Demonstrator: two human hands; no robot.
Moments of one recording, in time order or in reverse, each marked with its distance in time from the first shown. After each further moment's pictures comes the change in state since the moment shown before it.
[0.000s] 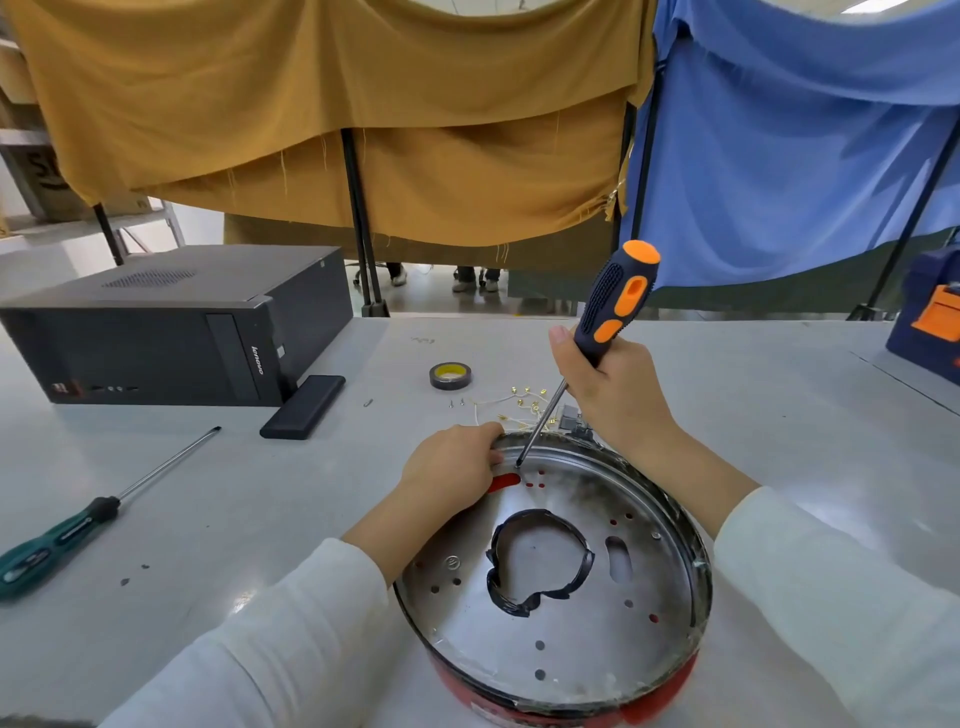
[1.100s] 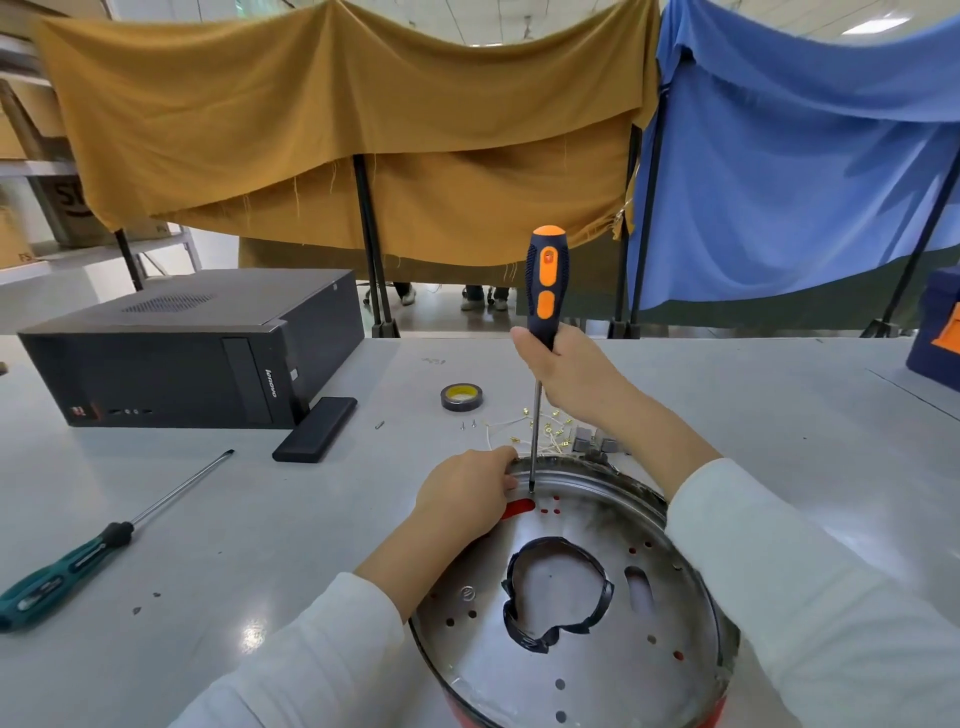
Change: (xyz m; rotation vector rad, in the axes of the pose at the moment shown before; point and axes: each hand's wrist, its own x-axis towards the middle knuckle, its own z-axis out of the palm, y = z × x) left_hand 0.005 -0.001 0.004 0.015 -0.024 -0.018; right_hand 0.050 -0.013 0.027 -0.014 -0.337 0.237
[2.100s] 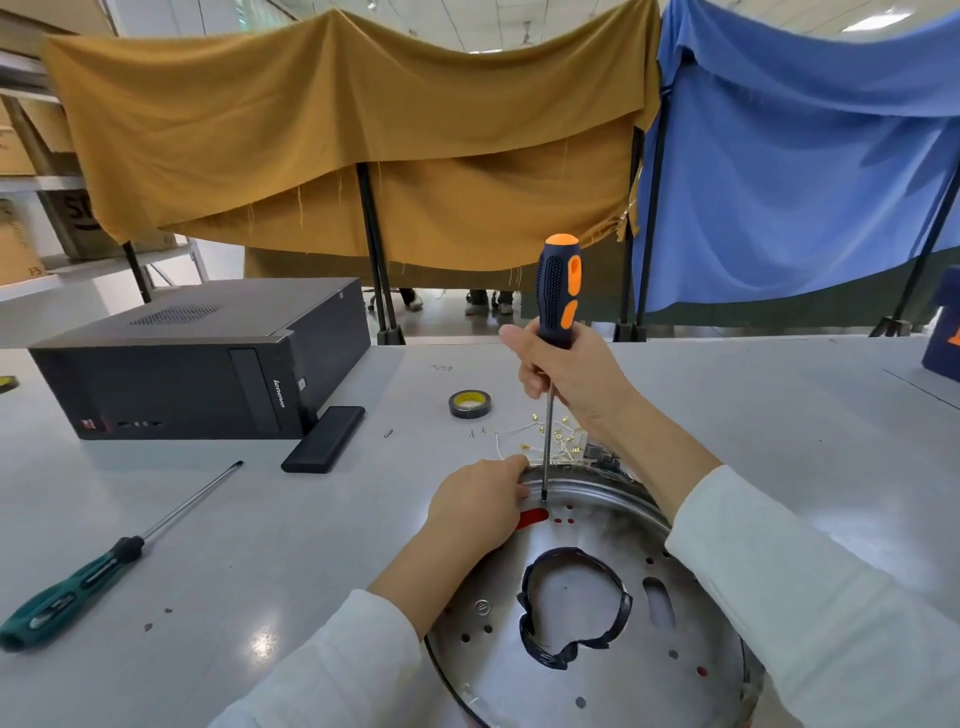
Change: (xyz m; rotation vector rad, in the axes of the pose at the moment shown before) left_hand -0.004 0.003 -0.003 0.034 0.031 0.042; right_hand 0.001 -0.005 0.010 0.570 0.051 -0.038
